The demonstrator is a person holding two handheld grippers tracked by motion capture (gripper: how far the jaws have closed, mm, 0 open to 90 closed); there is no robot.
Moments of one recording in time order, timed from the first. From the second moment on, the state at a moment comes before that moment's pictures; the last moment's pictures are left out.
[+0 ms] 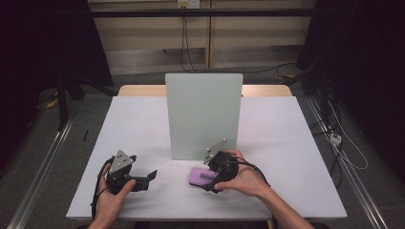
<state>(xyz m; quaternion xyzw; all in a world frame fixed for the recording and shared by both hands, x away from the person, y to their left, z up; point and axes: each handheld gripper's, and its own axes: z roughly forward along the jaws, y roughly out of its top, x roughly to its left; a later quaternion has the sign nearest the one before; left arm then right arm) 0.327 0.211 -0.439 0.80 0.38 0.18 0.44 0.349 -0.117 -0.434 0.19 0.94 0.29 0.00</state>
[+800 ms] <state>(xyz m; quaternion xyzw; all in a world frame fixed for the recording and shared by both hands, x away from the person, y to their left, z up) 0.328 0.210 -0.439 0.79 0.38 0.18 0.44 0.346 -0.133 -0.413 0.26 0.89 0.37 0.04</state>
